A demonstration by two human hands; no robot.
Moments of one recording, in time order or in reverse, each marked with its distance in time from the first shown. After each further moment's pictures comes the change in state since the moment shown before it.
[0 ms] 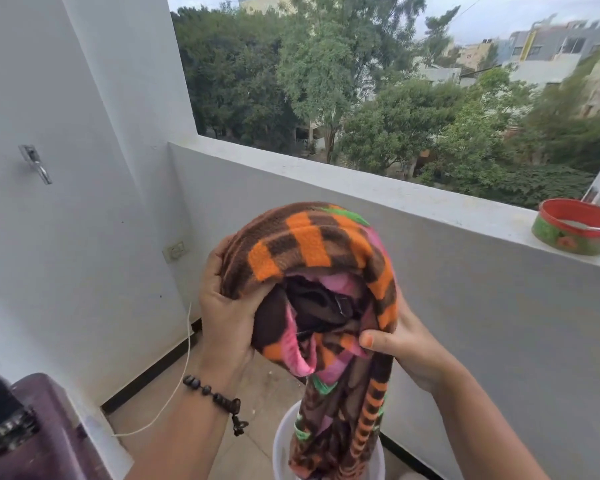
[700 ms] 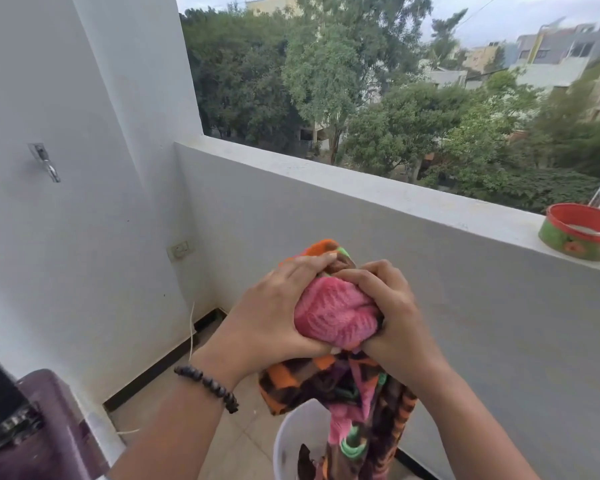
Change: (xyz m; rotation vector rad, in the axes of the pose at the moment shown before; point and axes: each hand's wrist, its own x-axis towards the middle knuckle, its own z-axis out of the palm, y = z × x) left_hand 0.001 0.031 0.010 1.021 -0.762 0.239; right_hand 0.011 -0.017 0.023 -0.790 0.250 -0.520
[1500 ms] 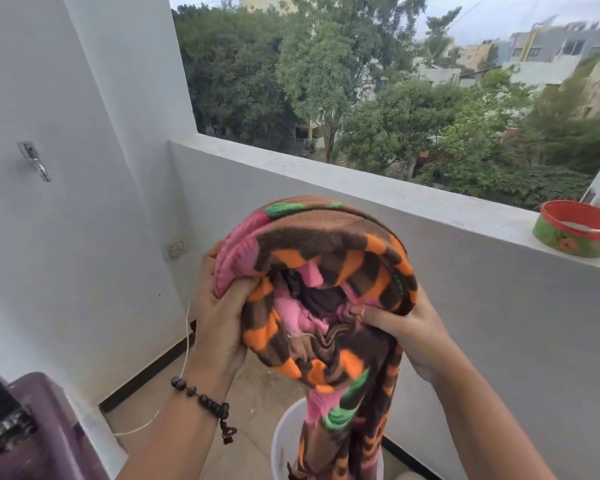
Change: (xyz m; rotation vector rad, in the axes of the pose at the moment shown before) left_hand -0.007 -0.026 0.017 -1.253 0.696 -0.259; right_hand -0.008 0.019 -0.012 0.764 0.027 0.588
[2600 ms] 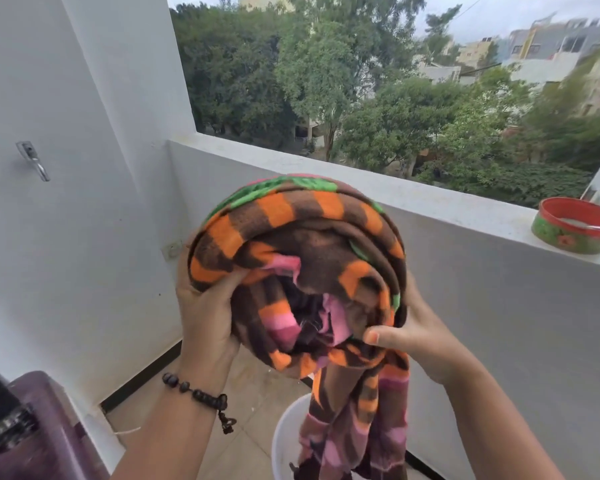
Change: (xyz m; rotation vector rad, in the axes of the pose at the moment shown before) left_hand 0.005 0.014 0.001 0.037 0.107 0.109; right_hand -0.009 -0.010 -0.010 -0.151 -0.238 -0.064
